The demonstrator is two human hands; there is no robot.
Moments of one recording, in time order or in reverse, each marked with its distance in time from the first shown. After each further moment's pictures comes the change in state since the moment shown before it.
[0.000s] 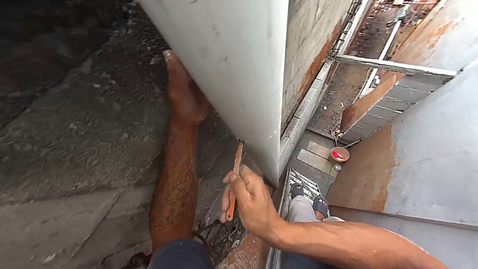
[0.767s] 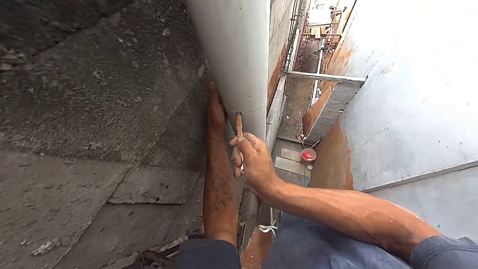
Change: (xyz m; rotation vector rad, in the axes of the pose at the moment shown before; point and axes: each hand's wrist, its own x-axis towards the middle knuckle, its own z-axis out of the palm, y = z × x) left_hand -0.064 -0.103 -0.015 0.039 0.240 -0.197; right_hand 0.009 0.017 0.036 -0.005 0.397 -0.213
